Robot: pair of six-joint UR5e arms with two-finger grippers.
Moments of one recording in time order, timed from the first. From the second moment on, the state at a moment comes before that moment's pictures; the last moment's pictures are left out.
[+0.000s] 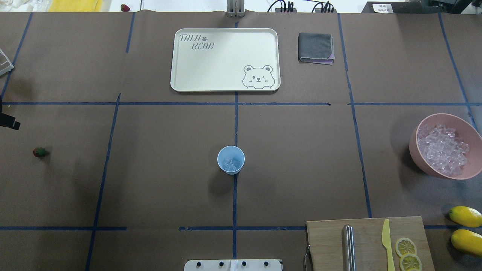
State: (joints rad) left arm -1.10 -1.47 -1.70 -2.13 -2.20 -0.58; right arm 1.64 -1.76 1.82 -1.68 2.33 -0.18
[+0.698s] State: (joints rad) left arm -0.93 -1.48 -1.55 -2.41 -2.11 -0.80; right arm 1.64 -1.76 1.82 -1.68 2.33 -0.18
